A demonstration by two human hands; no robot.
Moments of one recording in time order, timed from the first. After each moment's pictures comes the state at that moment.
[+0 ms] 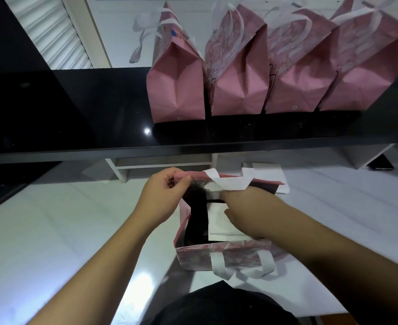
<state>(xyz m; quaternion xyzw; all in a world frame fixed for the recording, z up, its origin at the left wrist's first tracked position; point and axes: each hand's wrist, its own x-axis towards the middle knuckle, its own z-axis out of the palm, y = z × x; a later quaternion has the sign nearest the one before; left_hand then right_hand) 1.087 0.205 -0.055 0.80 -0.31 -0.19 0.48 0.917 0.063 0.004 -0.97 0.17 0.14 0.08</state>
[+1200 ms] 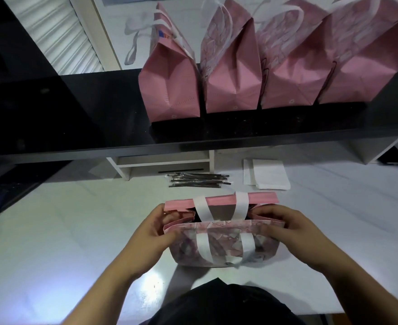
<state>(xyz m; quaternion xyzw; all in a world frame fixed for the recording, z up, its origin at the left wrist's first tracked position) 1.022 0.271 -0.070 0.68 -0.29 -0.40 0.54 0.799 0.015 -0.057 -0.74 0.28 -0.05 0.62</state>
